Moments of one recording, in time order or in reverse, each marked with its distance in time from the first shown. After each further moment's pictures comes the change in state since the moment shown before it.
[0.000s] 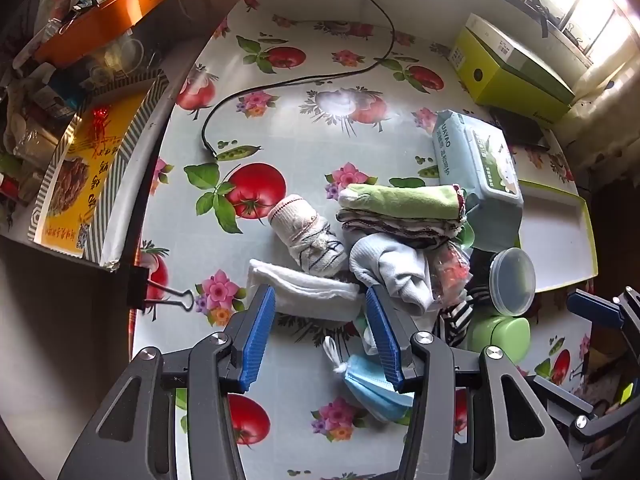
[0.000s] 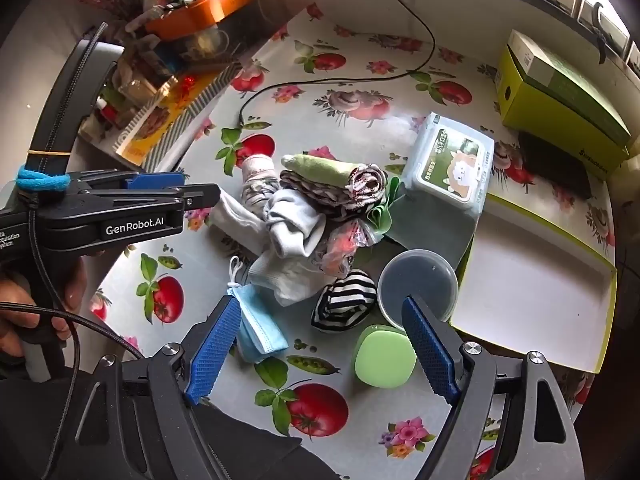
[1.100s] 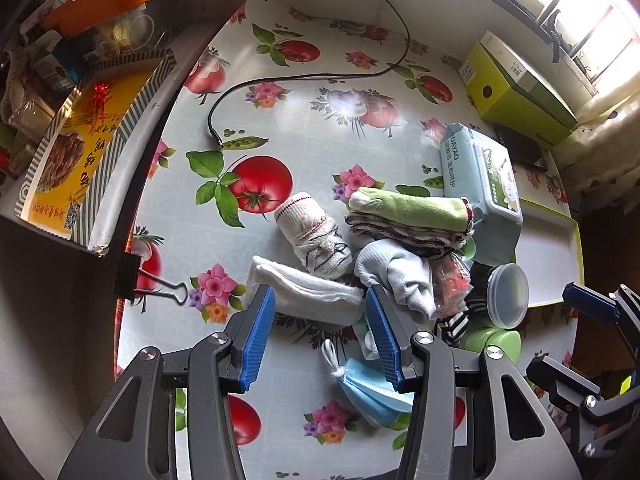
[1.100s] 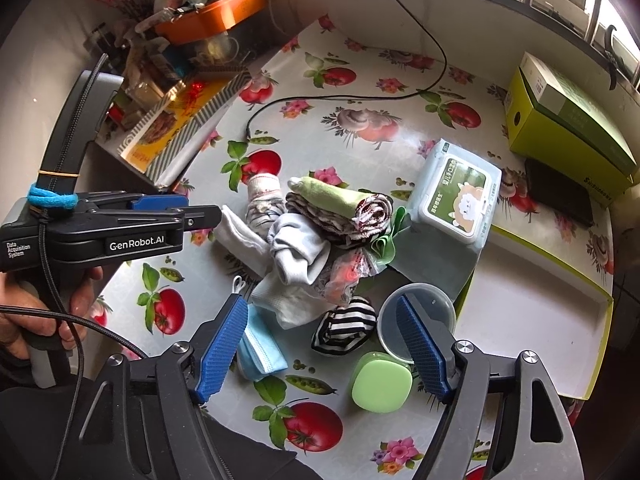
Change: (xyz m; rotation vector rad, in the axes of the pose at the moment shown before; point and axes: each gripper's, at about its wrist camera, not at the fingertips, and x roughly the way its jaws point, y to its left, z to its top) left arm 0.007 0.022 0.002 -0.081 0.006 -0.066; right arm -0.001 0.000 0.019 -0.040 -0.024 0.000
